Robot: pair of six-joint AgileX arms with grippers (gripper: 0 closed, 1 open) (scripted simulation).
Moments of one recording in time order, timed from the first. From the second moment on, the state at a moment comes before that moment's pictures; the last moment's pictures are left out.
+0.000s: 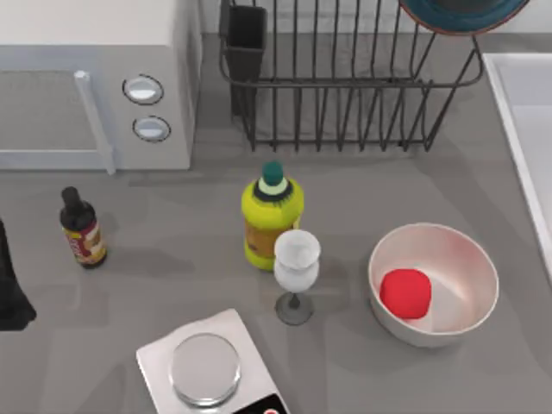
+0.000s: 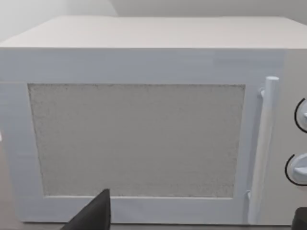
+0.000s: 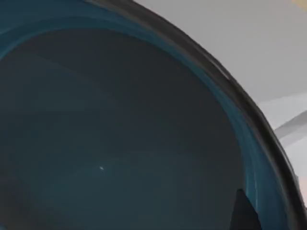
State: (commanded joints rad) left arm 0.00 0.00 0.00 0.00 0.00 0.00; right arm 0.41 1.68 1.70 -0.63 0.50 -0.25
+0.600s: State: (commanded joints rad) left arm 0.00 0.00 0.00 0.00 0.00 0.00; right arm 0.75 1.67 1.66 -0.07 0.79 0.00
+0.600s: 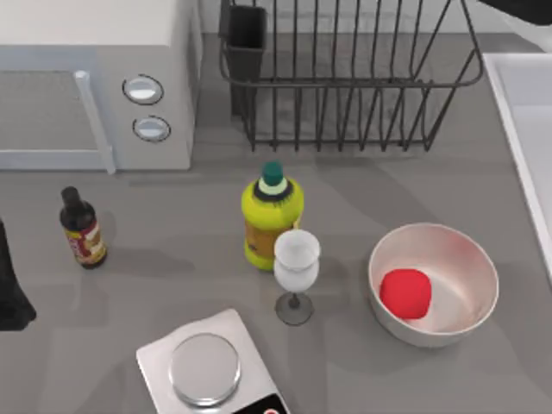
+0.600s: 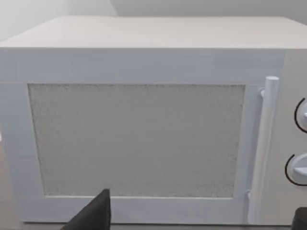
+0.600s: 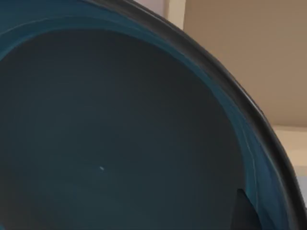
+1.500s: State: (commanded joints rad) left arm 0.00 0.00 0.00 0.00 0.00 0.00; right arm 0.74 1.81 1.56 0.23 0.77 0.02
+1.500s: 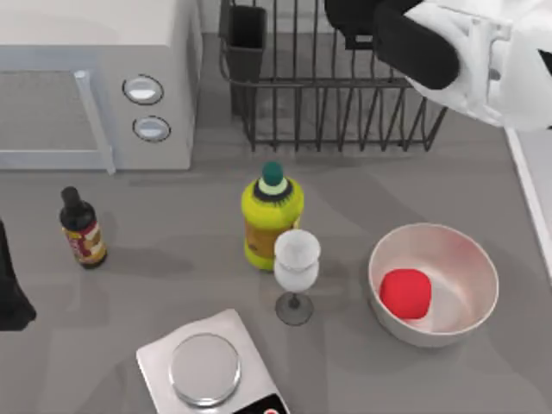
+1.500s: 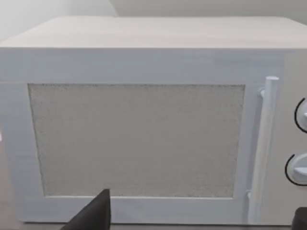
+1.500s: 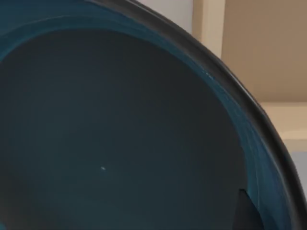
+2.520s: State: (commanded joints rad) left arm 0.00 0.00 0.00 0.00 0.00 0.00; right arm 0.63 2.04 1.33 0.70 0.67 0.02
